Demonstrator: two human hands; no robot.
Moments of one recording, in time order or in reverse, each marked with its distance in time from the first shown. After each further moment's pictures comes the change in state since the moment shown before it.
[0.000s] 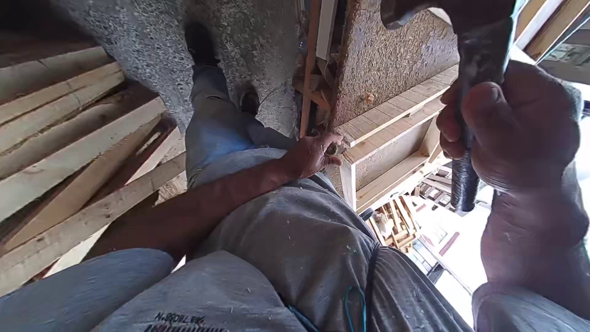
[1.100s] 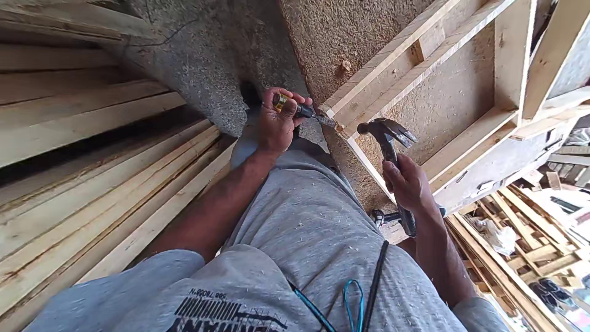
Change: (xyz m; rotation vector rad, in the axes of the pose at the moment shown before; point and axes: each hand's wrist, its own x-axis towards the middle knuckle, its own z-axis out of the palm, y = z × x) left_hand 0.010 0.018 0.030 -0.449 0.342 -0.124; right_hand -0.192 0.257 0.136 0.444 0.181 0.291
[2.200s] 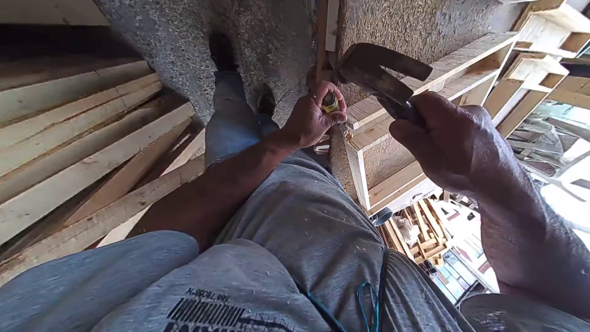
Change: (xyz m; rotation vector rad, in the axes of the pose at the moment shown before) left_hand 0.027 0.004 -0.023 0.276 -0.174 0.235; right_hand 0.077 -0.265 0.022 -0.994 -0.246 -0.430
